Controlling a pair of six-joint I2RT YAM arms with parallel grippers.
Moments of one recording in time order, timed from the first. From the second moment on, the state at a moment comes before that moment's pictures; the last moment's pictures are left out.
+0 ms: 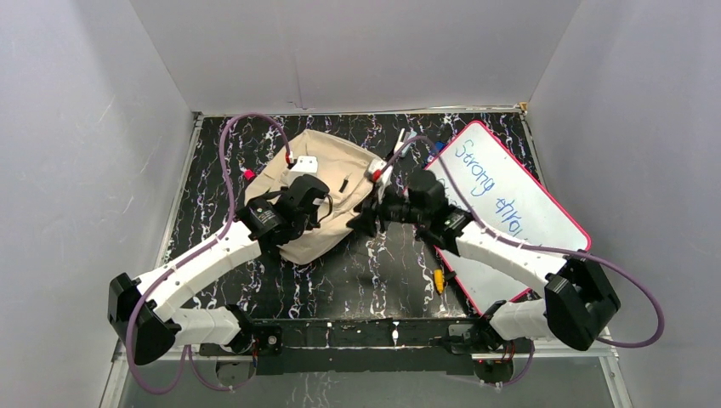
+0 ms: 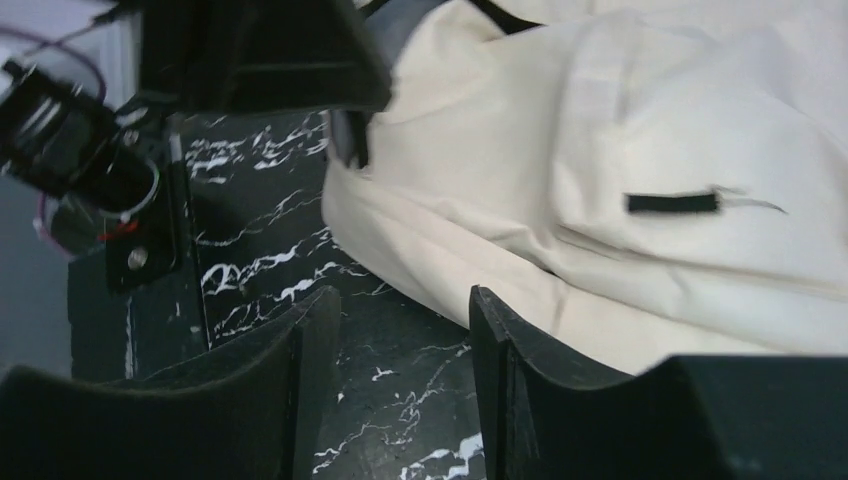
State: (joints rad) left arm -0.81 1.21 1.09 -0.75 -0.56 -0.51; right arm 0.73 1.30 0.85 0.17 -0.50 0.09
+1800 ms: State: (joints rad) left arm -0.81 1.13 1.00 -0.66 -0.53 -0.61; right arm 1.01 1.76 0.75 1.02 -0.24 0.16
